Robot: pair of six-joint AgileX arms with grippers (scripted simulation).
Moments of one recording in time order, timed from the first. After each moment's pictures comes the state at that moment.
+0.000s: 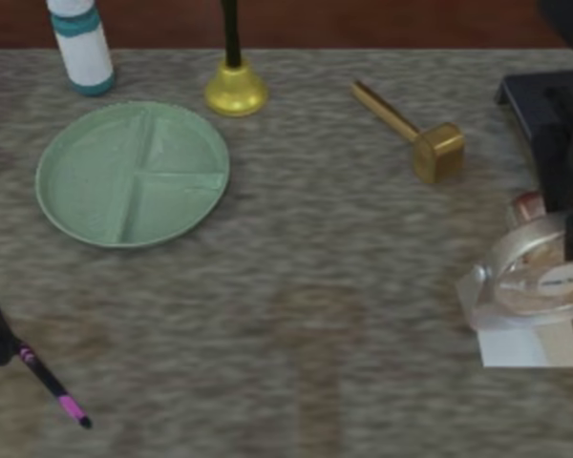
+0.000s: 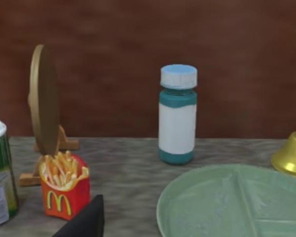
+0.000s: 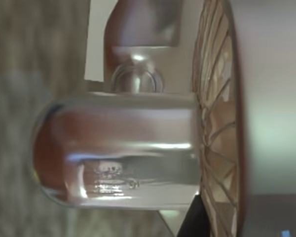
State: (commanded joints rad) left arm 0.00 0.00 0.00 0.00 0.00 0.00; right arm 0.35 1.70 1.50 -1.37 0.00 1.79
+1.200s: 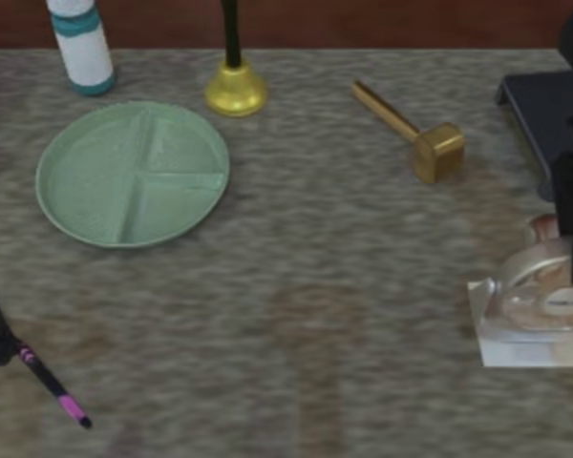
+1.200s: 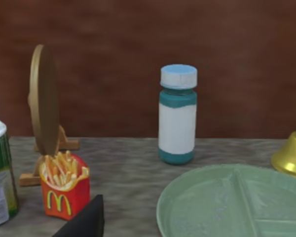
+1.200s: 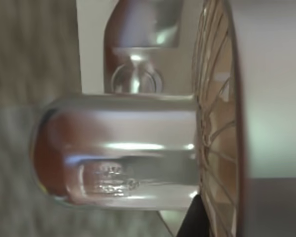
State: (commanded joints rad) left arm 0.00 0.00 0.00 0.00 0.00 0.00; right arm 0.30 1.66 1.33 -1.22 0.00 1.87
